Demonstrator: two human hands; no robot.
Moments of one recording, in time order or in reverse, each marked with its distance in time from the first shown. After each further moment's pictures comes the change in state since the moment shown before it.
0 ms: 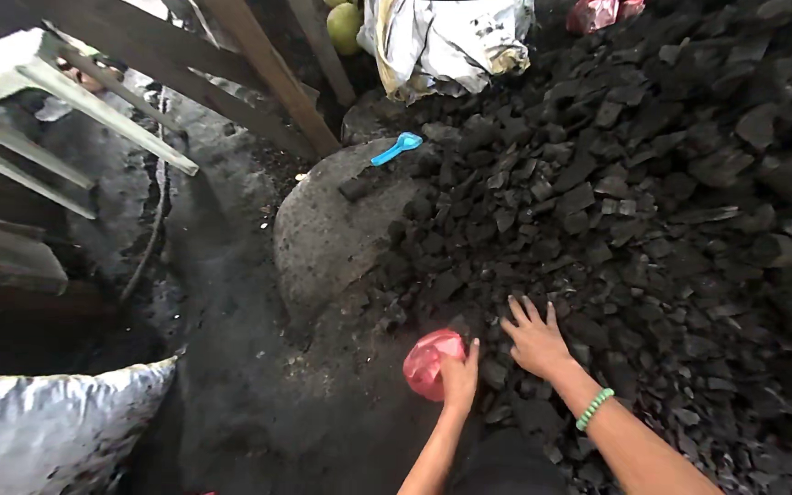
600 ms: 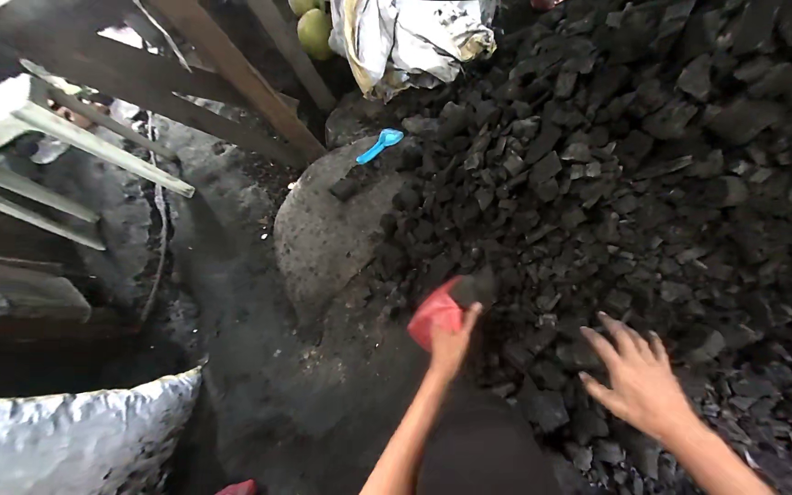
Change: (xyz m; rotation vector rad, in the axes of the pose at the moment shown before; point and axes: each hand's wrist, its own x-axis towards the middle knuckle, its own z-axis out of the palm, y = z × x) left_hand -0.023 0.049 -0.056 -0.015 -0.198 0.155; right_hand -0.169 0.058 0.048 0.148 0.524 0.051
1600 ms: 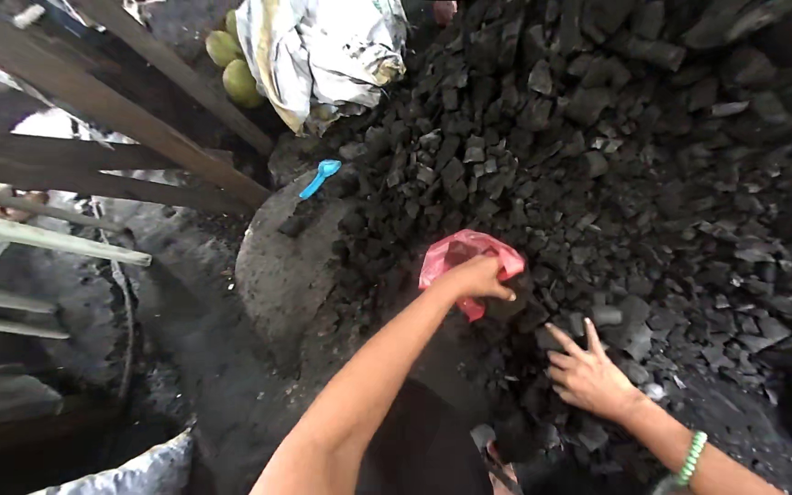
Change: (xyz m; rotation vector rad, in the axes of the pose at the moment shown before) left_hand 0.040 0.173 0.097 0.936 -1.003 0.485; right_hand -0.064 0.040 0.029 -0.030 -0.225 -0.209
